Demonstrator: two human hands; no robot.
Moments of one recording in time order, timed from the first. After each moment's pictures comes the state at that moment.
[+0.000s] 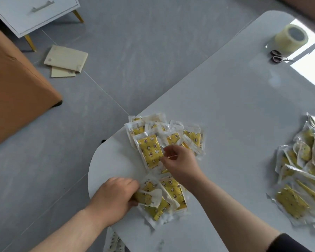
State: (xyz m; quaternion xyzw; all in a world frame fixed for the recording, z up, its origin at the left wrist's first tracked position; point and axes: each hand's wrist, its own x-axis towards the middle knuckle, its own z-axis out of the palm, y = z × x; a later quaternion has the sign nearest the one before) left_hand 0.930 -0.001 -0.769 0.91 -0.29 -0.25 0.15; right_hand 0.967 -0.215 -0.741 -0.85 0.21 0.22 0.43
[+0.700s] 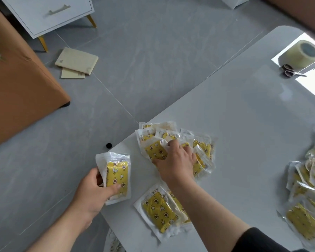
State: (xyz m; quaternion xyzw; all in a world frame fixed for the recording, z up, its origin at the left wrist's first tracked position) left_hand 0.953 0.042 -0.759 0.73 0.31 -0.26 0.55; right_hand 1.006 -0.166 -0.755 -0.94 0.18 0.20 0.21
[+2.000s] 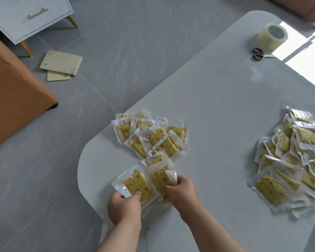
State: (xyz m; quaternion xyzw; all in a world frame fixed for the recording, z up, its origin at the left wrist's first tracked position) left_hand 0.879 -0.110 -0.754 0.64 0.59 -0.16 0.48; right_hand 0.885 -0.241 -0.746 -0.69 0.45 0.28 0.50
